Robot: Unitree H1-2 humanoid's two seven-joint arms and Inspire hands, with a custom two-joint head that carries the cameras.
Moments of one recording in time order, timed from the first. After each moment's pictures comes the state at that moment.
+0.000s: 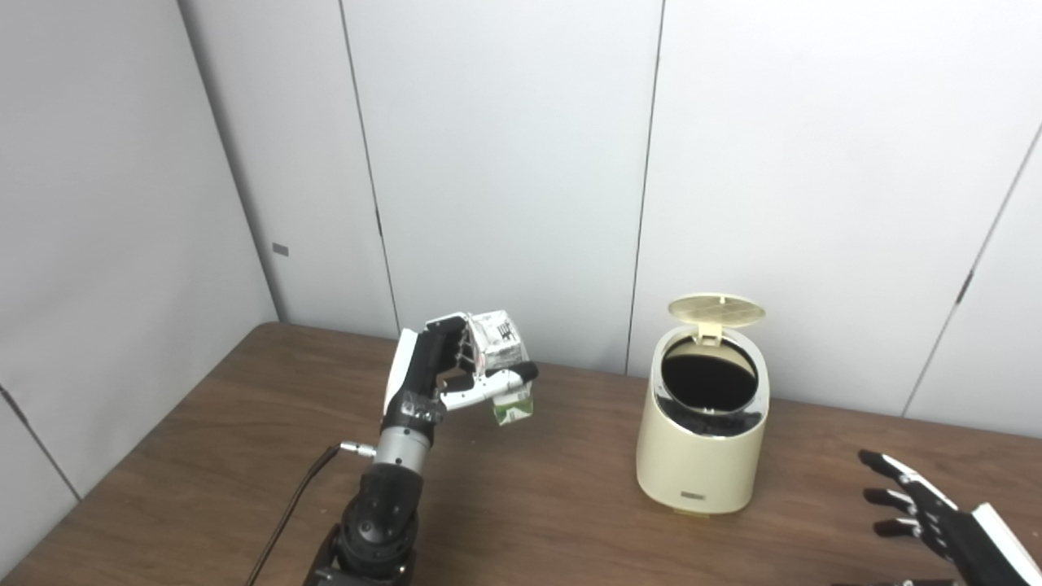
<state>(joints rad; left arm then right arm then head) -0.39 0.18 0.06 0.03 0.14 0.02 0.12 -0.18 -0.34 0.05 -0.18 -0.26 0.19 0.21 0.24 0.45</state>
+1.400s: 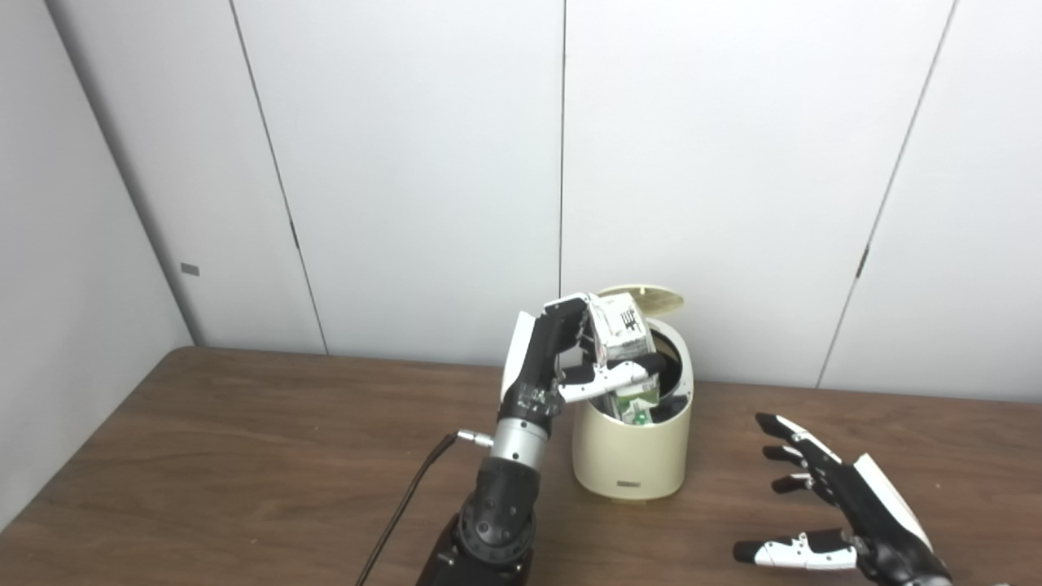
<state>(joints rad) -0.58 -0.09 -0.08 0.39 0.25 -0.31 0.21 -0.21 -0.29 0.07 -0.13 -0.29 0.12 0.17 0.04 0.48</state>
